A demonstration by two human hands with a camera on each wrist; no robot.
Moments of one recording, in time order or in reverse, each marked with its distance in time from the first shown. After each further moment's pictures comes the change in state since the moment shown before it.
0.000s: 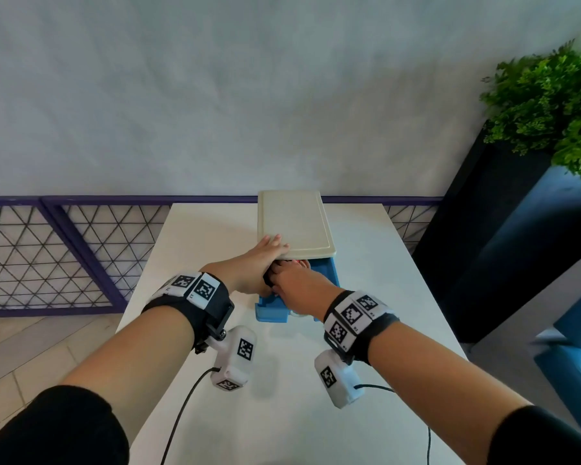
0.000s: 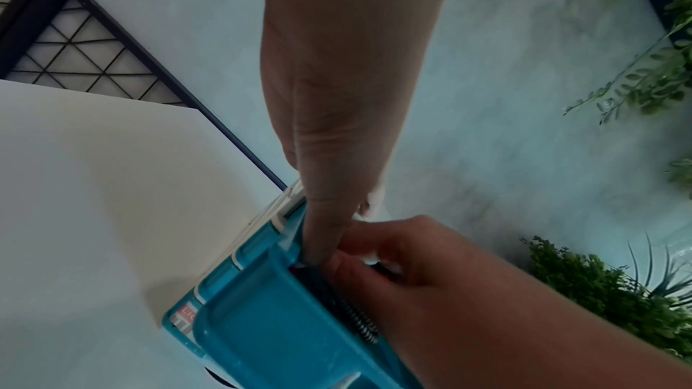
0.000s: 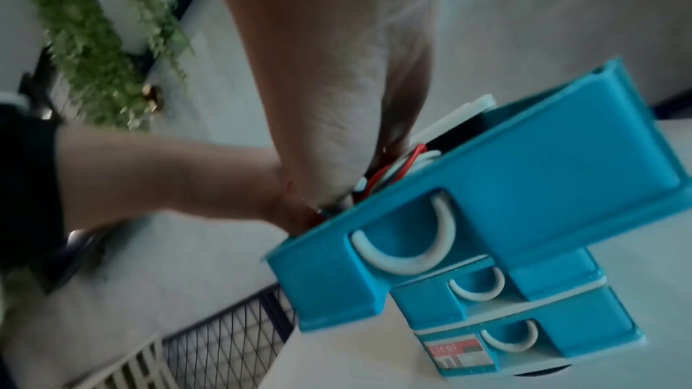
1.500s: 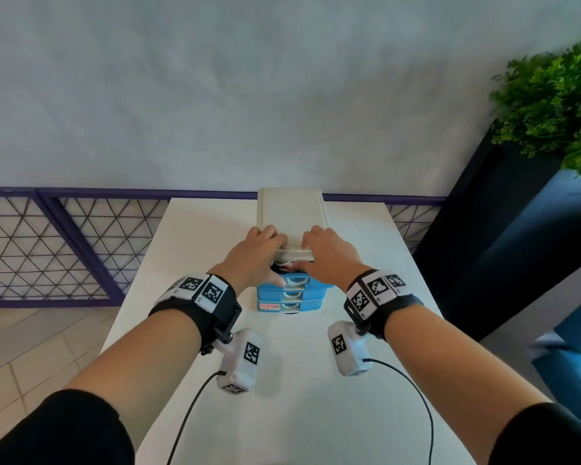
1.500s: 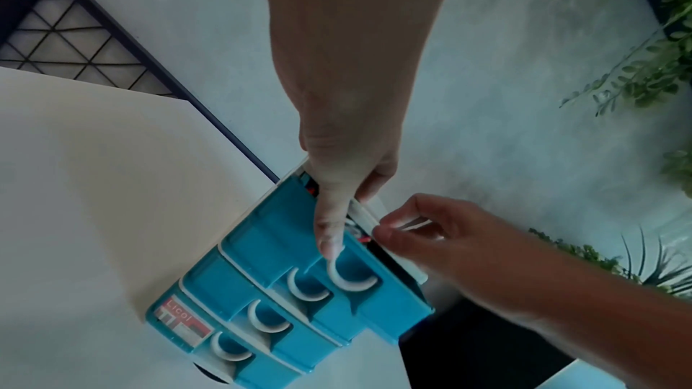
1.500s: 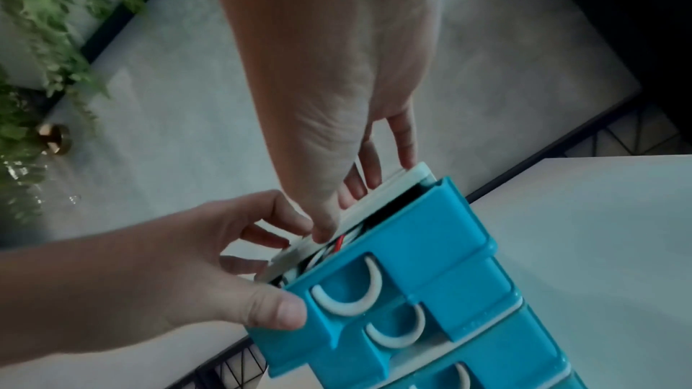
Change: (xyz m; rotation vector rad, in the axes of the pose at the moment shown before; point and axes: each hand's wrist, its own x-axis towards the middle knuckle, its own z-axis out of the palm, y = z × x) left_hand 0.014 0.006 -0.001 0.119 0.314 -0.025; right_hand -0.003 0.050 -0.038 0.057 0.153 0.308
